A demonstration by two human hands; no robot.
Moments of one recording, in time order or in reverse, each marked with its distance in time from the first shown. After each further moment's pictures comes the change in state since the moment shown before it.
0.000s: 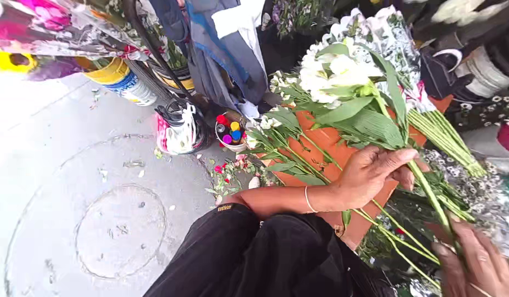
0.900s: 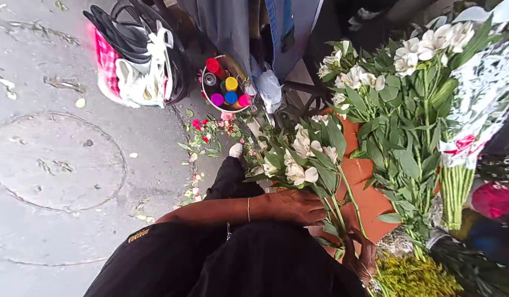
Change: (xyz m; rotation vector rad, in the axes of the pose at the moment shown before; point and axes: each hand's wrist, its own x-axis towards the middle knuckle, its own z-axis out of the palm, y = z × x) left_hand -0.040 0.014 -0.259 1.298 -0.467 0.513; right_hand 0.018 0.035 0.187 -0.048 -0.170 0.132
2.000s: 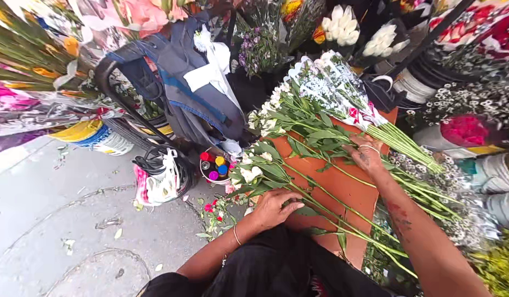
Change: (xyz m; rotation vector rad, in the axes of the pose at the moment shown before) left_hand 0.055 0.081 -0.013 0.014 -0.033 -0.229; right_hand 0.217 0.056 -0.079 -0.034 0.027 -0.012
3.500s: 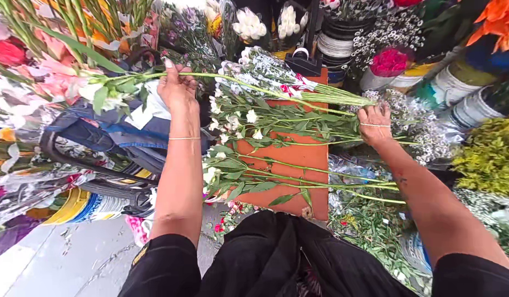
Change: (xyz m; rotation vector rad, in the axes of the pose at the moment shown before) left_hand 0.258 0.068 -0.074 -0.578 0.772 -0.228; right_hand -0.162 0.170 -0.068 -0.324 0.222 0.108
